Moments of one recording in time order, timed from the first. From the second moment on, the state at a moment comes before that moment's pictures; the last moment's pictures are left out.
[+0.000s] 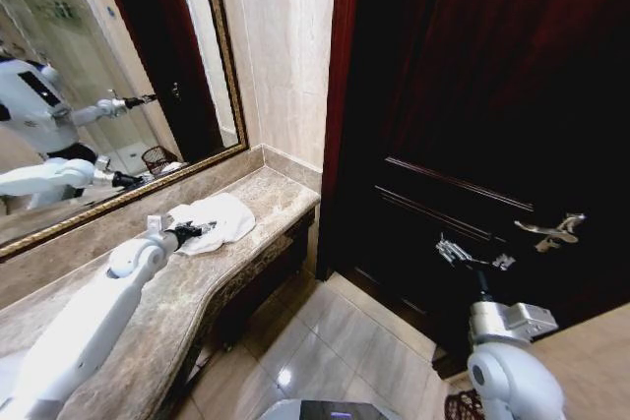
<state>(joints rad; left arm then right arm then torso) 1.05 -0.76 -0.56 -1.61 -0.80 0.57 0.05 -1.61 1.46 0.77 2.37 0.27 -0.15 0.15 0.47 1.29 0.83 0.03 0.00</state>
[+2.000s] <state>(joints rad) 1.80 -1.30 -0.93 -2.51 -0.42 0.05 0.07 -1.70 1.42 0.94 2.50 0.45 -0.21 0.05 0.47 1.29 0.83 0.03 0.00</state>
